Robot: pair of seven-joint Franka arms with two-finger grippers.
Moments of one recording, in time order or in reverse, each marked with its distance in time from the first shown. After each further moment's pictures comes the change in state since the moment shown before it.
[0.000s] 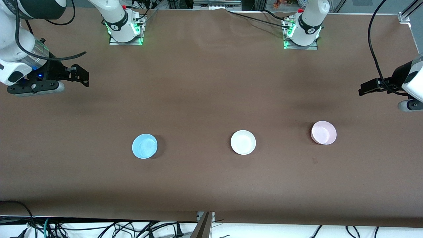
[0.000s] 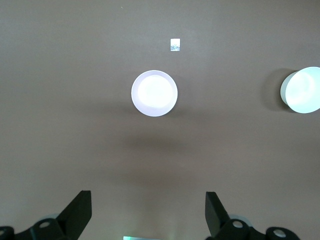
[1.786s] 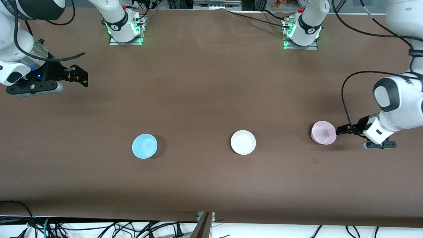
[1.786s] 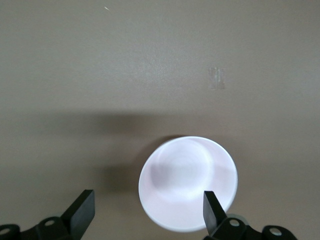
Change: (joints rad) left arm 0.099 0.300 0.050 -0.415 -0.191 0.821 0.345; right arm -0.003 0.002 -0.005 0.000 0.000 -0.002 0.000
